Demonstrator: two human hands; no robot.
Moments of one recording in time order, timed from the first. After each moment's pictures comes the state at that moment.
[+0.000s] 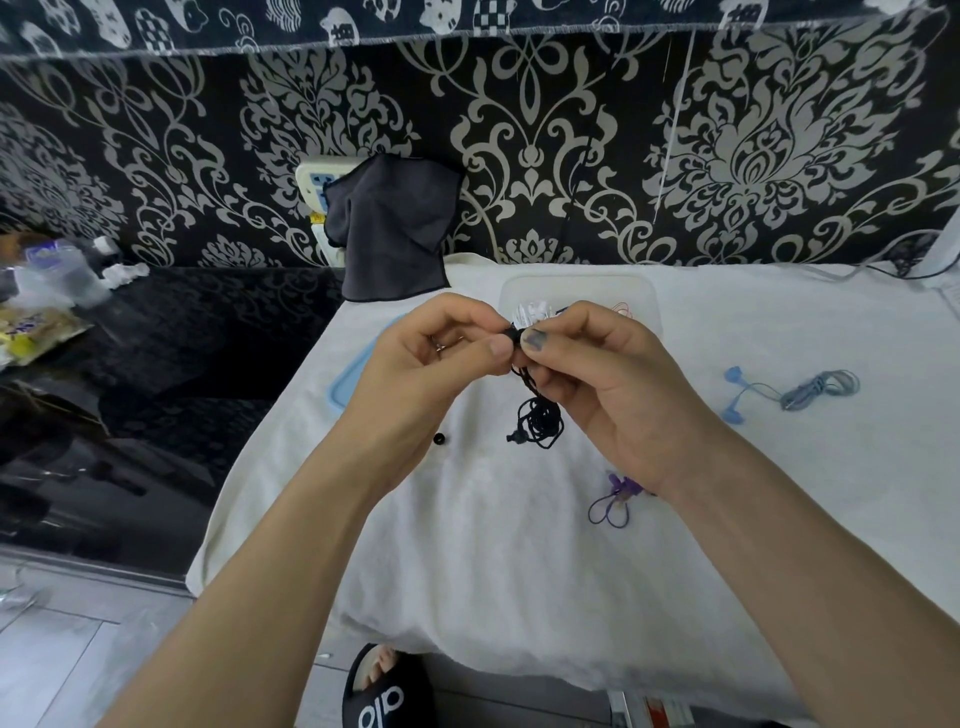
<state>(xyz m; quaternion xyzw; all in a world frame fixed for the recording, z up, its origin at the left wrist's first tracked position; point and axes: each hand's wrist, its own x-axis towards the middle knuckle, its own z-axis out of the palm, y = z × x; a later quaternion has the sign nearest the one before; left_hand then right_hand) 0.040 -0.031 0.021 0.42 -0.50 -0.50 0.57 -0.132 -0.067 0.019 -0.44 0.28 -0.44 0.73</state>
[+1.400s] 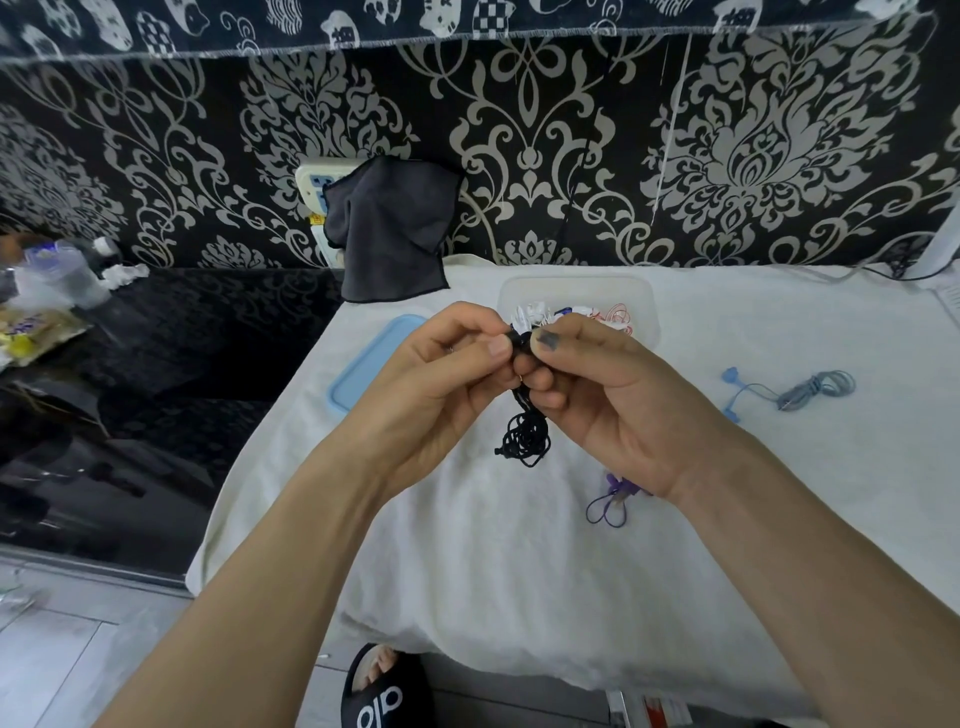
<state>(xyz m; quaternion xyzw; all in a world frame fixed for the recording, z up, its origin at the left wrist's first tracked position) 0.035 -0.030 0.023 0.35 -0.41 -0.63 0.55 -0.136 -0.063 0.025 -0.36 0.23 -0.39 0.81</state>
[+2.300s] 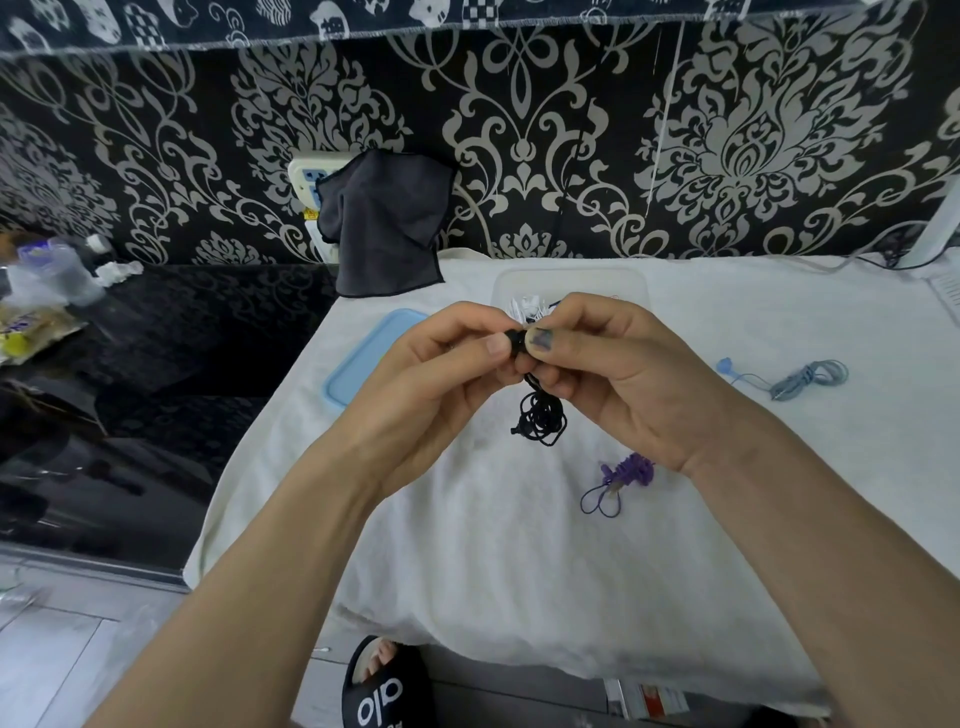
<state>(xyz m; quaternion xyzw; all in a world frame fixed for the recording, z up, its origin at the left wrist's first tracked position) 0.031 -0.023 0.026 0.36 -0.45 -0.62 0.54 -0.149 -0.068 0.031 -0.48 0.24 -0.38 0.76</state>
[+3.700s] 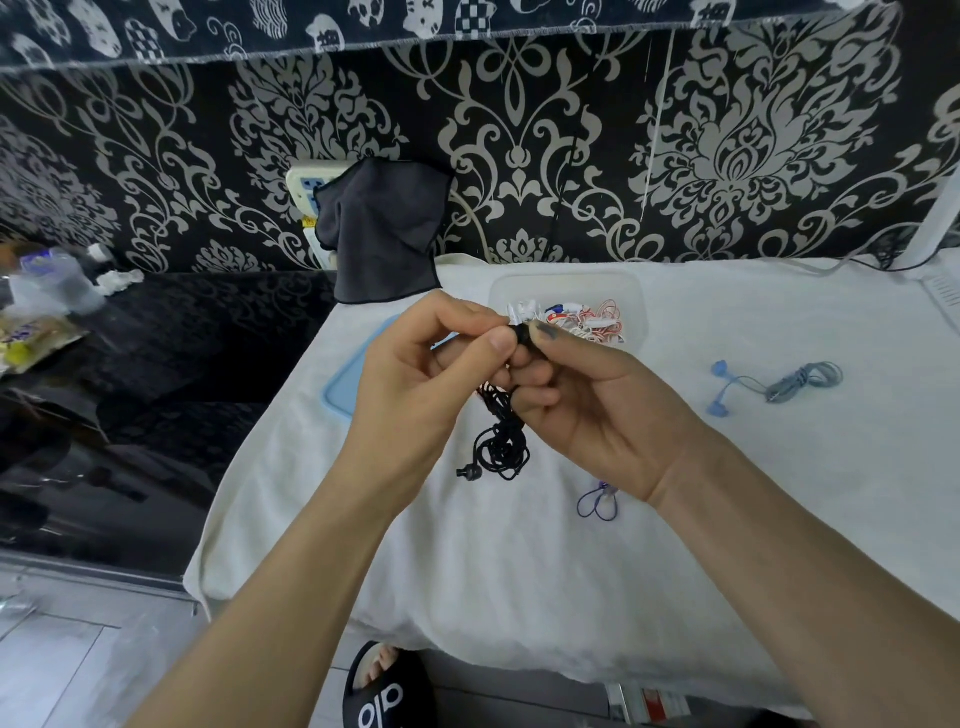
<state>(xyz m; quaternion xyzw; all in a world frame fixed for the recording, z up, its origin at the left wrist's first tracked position) 0.014 -0.015 0.030 0.40 -0.54 -0.41 0.62 -0.132 -0.055 0.028 -0.22 0.18 -0.37 0.88</state>
